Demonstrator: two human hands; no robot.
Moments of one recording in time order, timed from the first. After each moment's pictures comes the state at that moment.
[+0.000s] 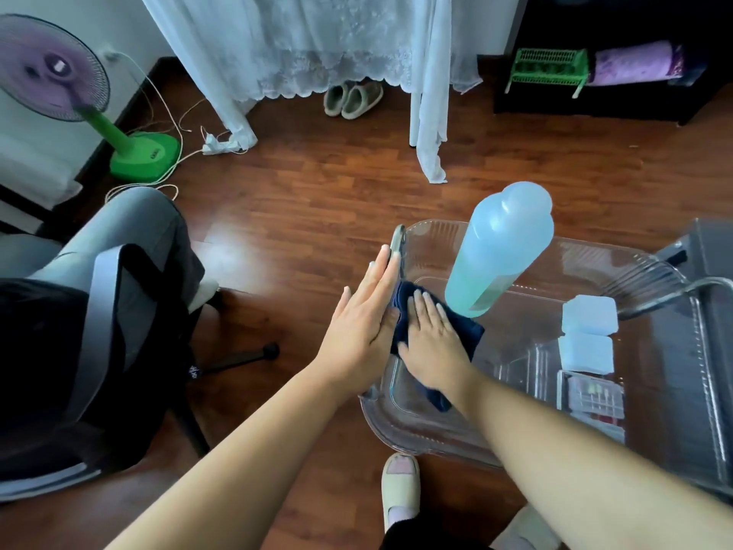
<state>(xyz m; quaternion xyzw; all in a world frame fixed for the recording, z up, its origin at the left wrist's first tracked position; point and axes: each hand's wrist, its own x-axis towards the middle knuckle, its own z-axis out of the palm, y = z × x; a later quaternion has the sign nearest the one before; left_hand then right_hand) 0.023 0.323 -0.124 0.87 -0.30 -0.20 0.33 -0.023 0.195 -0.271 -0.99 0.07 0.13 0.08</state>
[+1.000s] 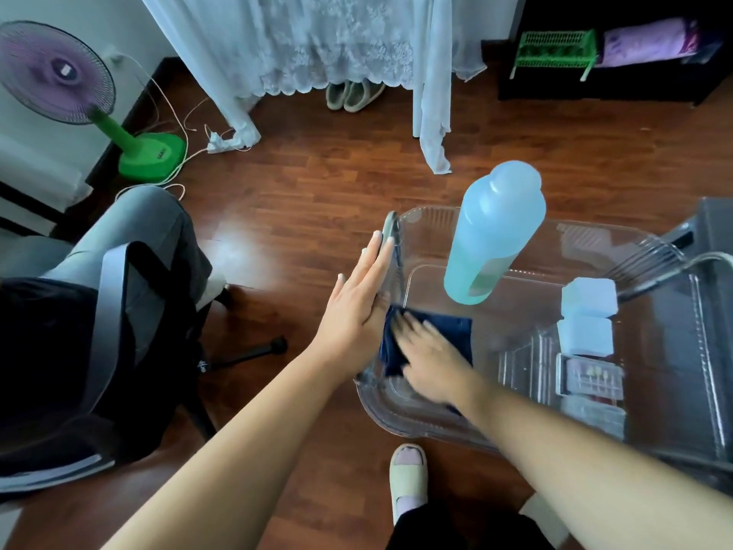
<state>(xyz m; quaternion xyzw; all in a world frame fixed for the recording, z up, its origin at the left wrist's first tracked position) 0.025 0.323 -0.125 0.87 -0.28 -0.19 0.35 -0.049 0.199 -0.277 -0.97 -0.04 0.14 0.19</state>
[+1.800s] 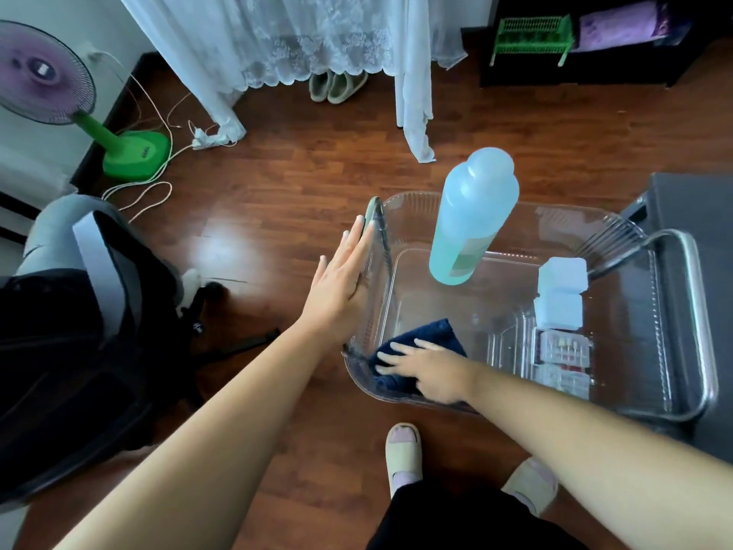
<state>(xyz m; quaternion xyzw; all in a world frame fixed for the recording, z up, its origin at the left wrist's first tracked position) 0.020 0.317 -0.114 0.89 -0.28 -0.20 0.30 -0.095 0.185 -0.253 -0.91 -0.18 0.31 0.22</state>
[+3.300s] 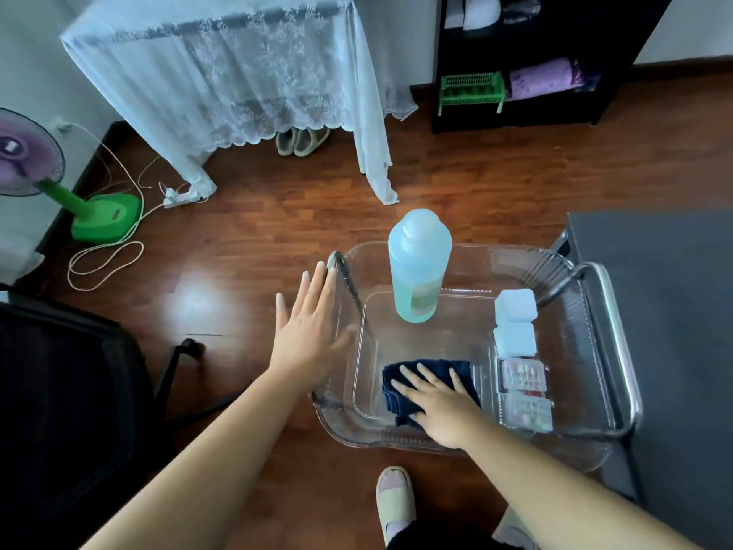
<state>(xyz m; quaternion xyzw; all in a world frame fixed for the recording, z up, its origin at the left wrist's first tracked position) 0.027 0.298 -0.113 0.93 -0.33 -0.12 0.14 -0.137 0.152 -0.250 -0.93 0.07 0.26 0.23</state>
